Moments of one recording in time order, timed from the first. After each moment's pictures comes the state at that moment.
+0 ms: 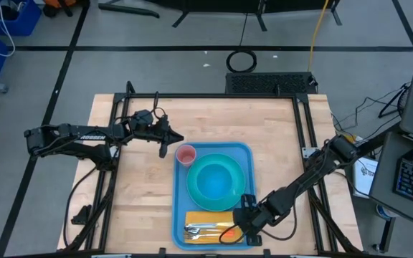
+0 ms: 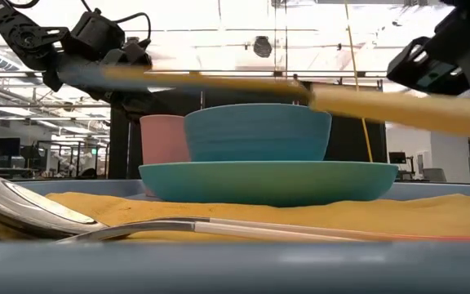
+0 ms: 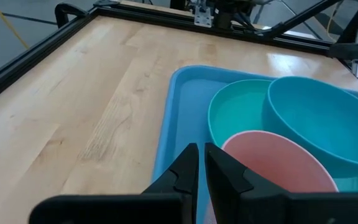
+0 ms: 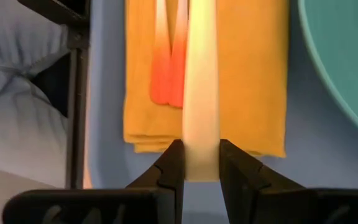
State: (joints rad) left arm 0.40 1.15 0.39 0.37 0.38 -0.01; right arm 0.66 1.80 1.19 -0.48 0.05 0.67
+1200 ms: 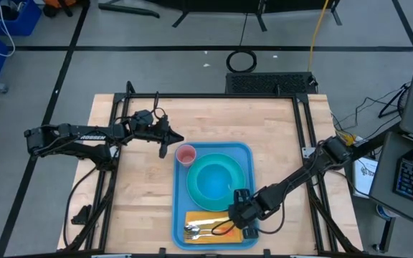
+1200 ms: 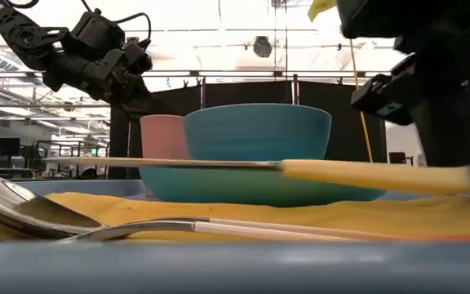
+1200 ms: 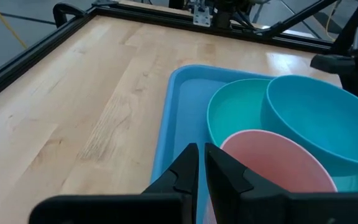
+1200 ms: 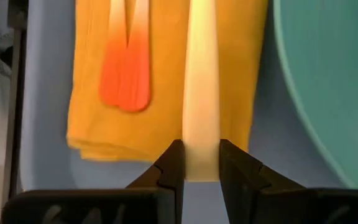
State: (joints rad) left arm 0.40 1.15 0.39 0.37 0.39 0.00; right arm 0.58 1.86 1.19 -0.50 -0.01 0.51
